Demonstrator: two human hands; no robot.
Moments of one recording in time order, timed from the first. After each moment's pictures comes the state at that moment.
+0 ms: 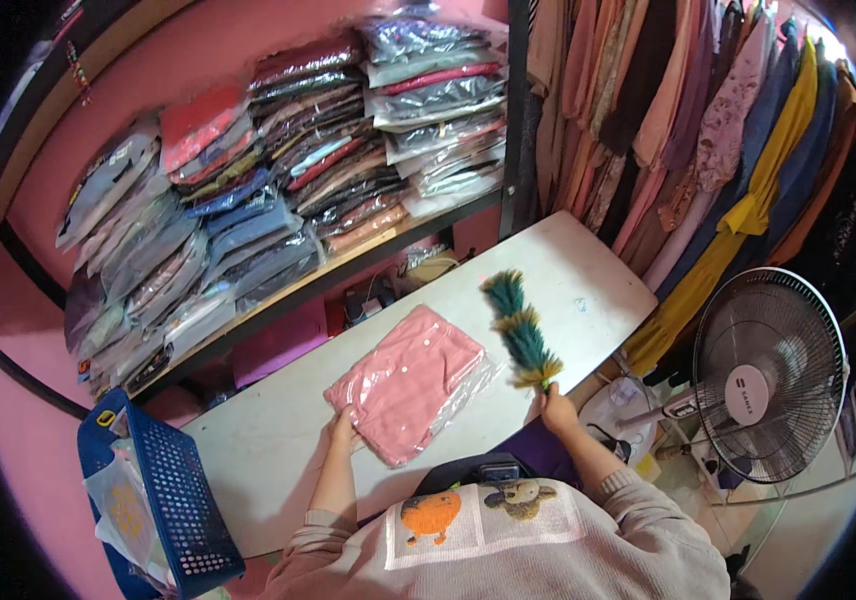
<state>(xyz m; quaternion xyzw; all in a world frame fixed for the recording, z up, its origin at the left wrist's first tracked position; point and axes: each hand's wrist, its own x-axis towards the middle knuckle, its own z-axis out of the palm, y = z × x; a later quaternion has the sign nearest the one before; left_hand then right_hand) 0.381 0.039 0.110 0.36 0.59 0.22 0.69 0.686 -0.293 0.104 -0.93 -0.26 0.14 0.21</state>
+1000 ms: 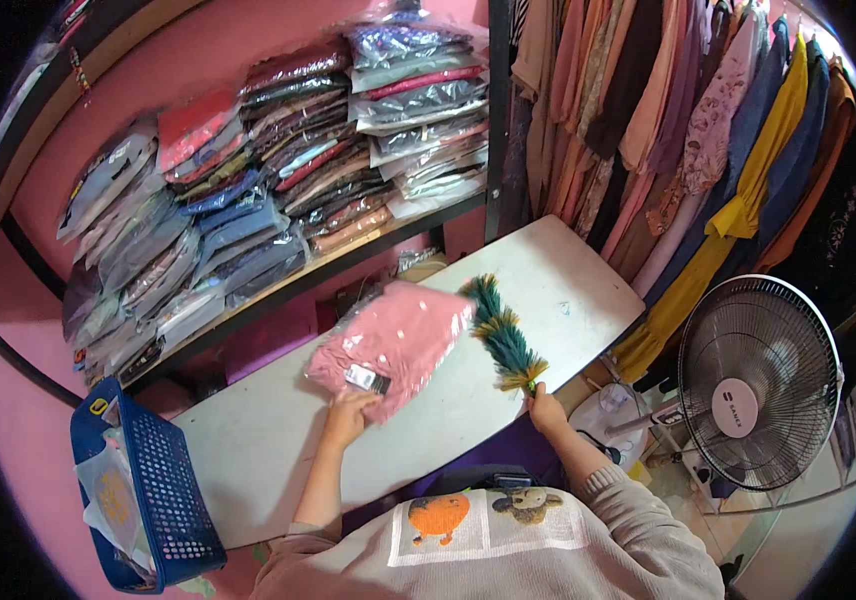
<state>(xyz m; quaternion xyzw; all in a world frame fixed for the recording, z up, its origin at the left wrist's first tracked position) 0.410 -0.011 0.209 0.93 0.20 0.16 0.26 0.704 -0.300 0.097 -0.92 -0.30 0.16 0.20</state>
